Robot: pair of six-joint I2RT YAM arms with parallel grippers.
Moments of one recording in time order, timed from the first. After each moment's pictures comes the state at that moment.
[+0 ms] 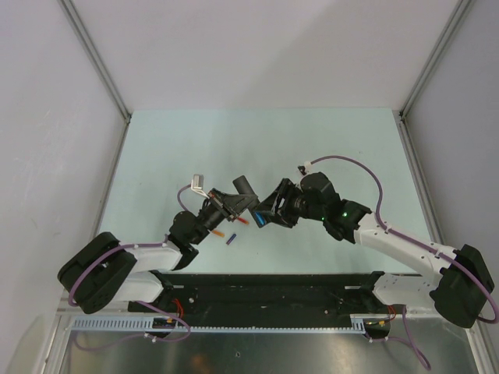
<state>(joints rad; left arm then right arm) -0.71 1.28 0.22 1.27 0.09 -1.26 0.82 1.17 0.82 -0.14 -0.22 1.24</state>
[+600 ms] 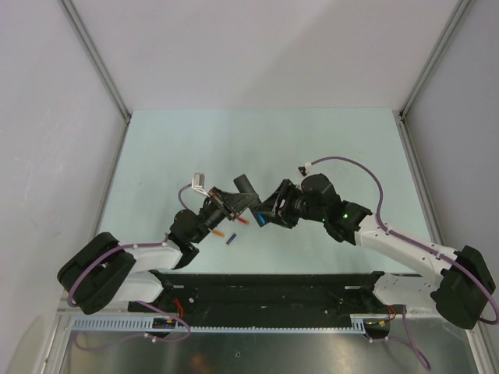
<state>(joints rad) -0.71 1.27 0.24 1.25 0.09 -1.29 0.82 1.16 0.80 -0.13 -0.22 1.24</state>
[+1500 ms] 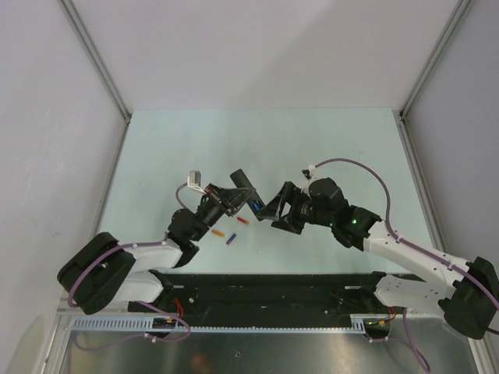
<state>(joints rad) -0.70 1.28 0.25 1.29 0.06 -1.33 0.81 1.07 0.76 -0.17 -0.24 1.19</state>
